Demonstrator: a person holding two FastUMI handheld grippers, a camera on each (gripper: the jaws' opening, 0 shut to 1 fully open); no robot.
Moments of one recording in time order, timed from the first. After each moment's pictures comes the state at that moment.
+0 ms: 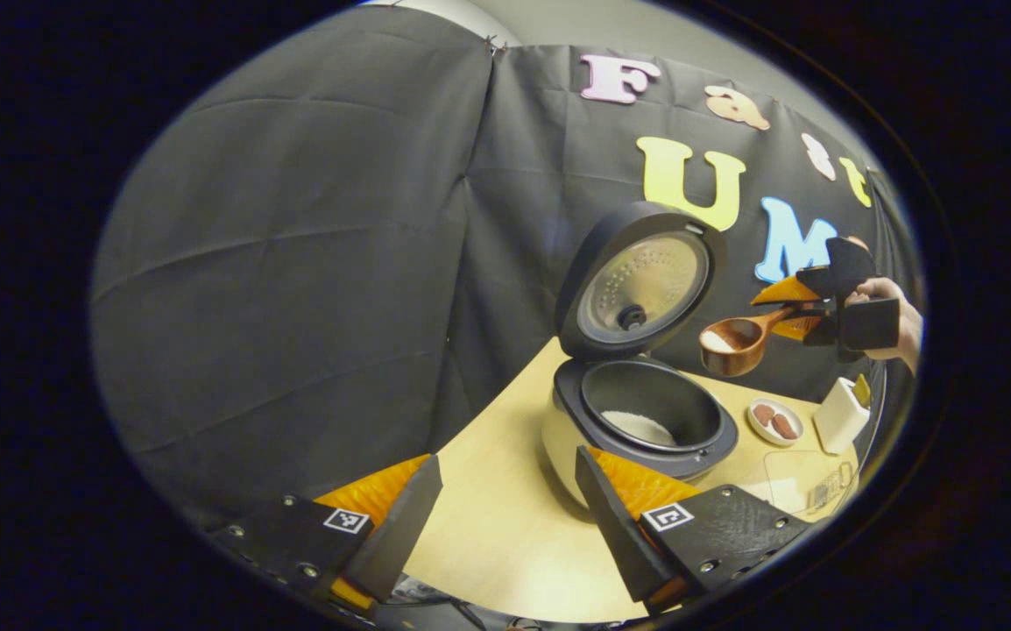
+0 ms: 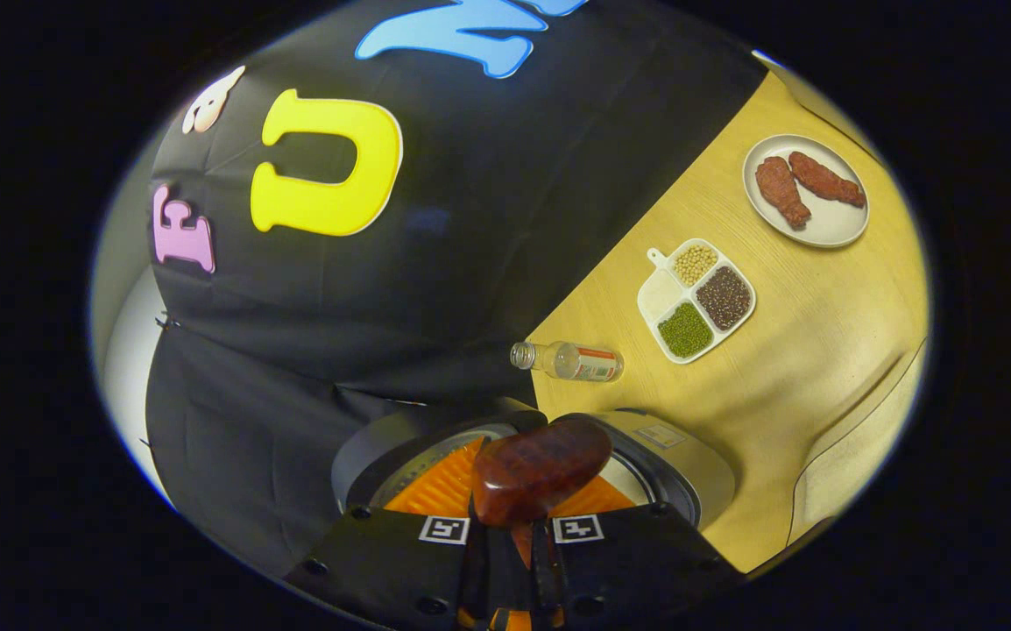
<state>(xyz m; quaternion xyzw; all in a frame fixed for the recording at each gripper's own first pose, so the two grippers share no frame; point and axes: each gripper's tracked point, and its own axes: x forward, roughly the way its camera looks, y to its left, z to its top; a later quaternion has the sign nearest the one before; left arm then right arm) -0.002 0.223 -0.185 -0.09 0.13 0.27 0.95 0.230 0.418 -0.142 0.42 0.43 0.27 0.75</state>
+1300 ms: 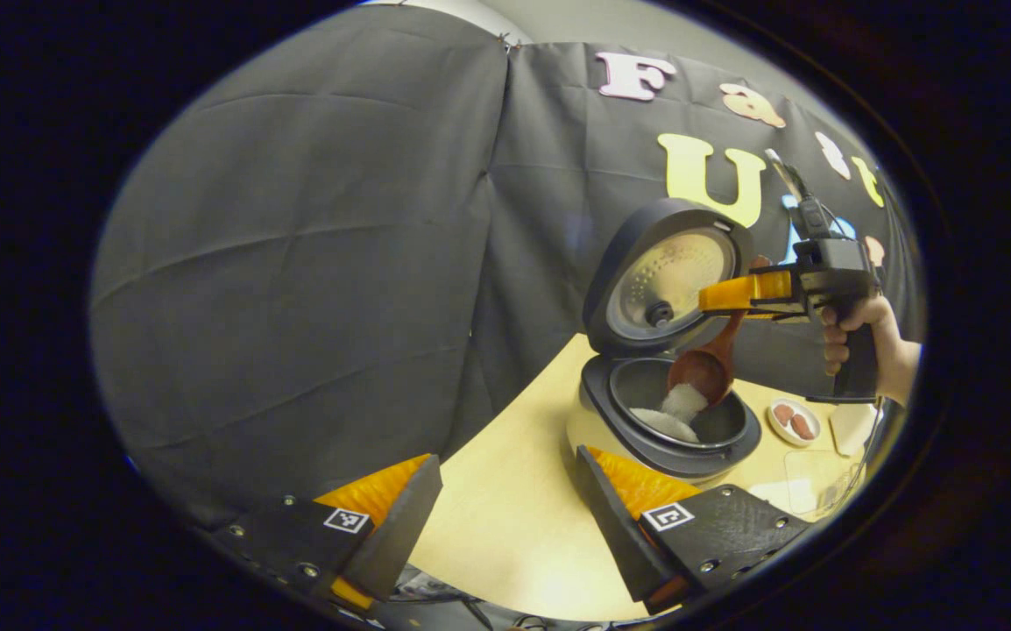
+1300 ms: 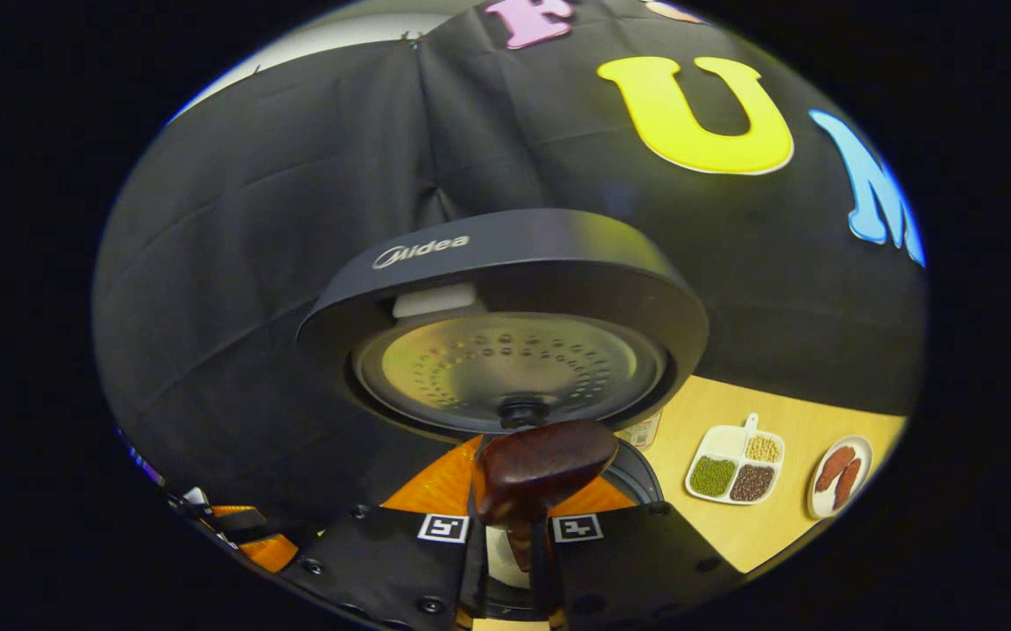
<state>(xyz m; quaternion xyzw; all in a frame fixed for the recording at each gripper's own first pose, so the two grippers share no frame) -0.022 0.235 -0.178 -0.09 0.13 0.30 0.94 0.156 0.533 -0.154 -0.03 0.23 0.48 0.84</state>
